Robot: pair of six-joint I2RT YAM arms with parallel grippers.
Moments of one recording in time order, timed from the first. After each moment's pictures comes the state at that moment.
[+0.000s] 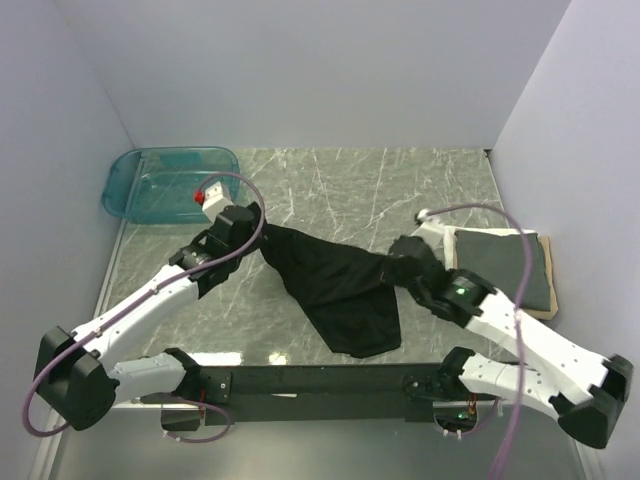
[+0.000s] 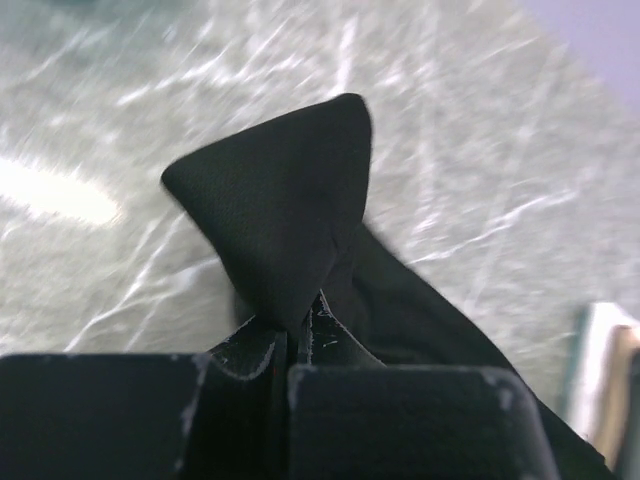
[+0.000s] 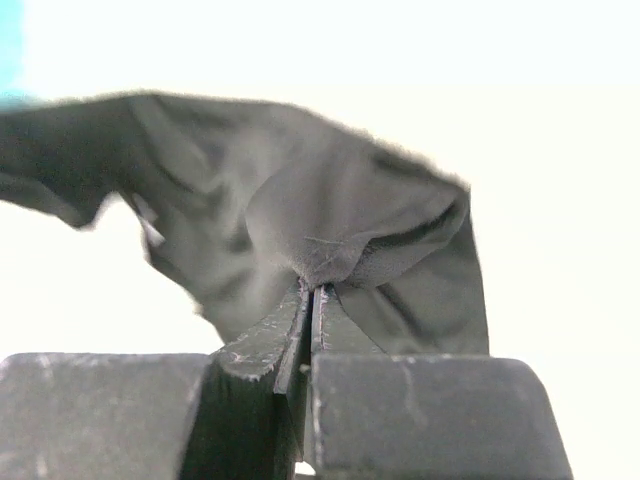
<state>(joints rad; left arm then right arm) -0.61 1.15 0.84 -0.30 -0.47 -0.93 0.82 0.94 0.78 -0.63 0.48 0.88</state>
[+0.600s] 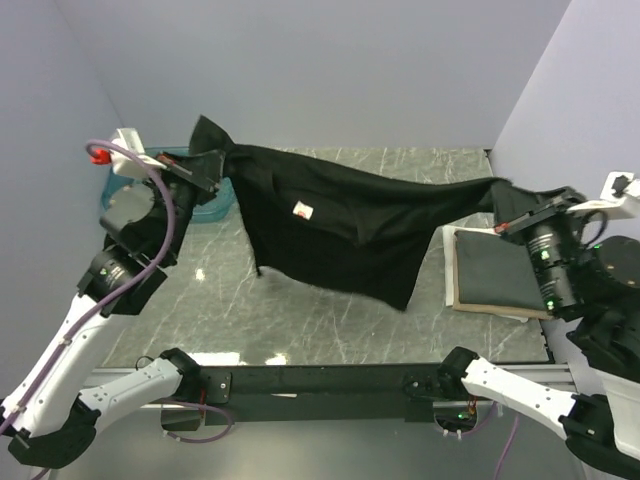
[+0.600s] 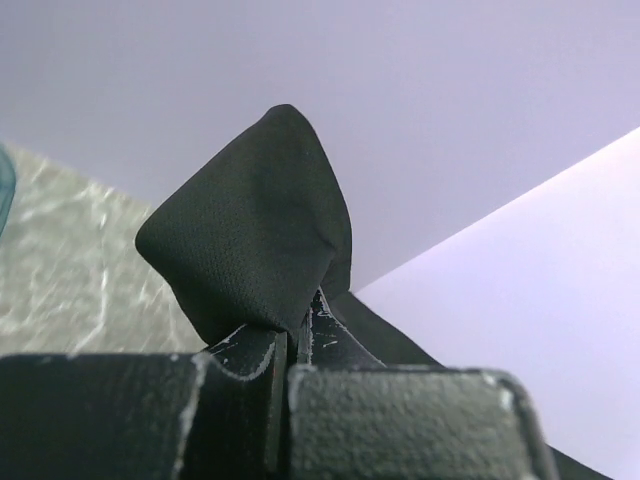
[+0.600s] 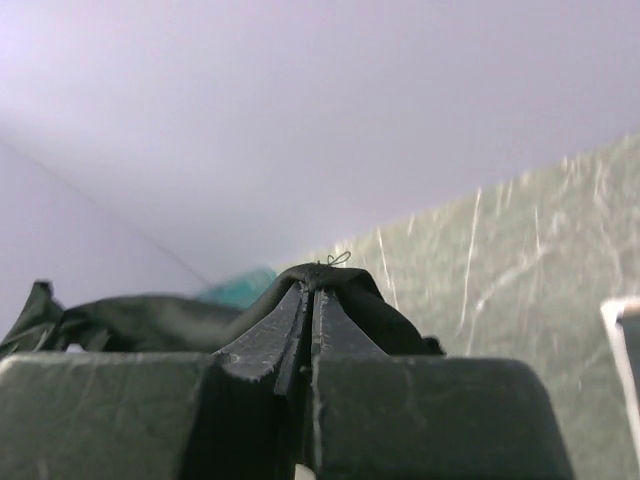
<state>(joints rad) -0.61 0.91 1.29 -0.27 -0.47 -0.78 0.78 0.75 1.55 -0.74 0.73 0.55</state>
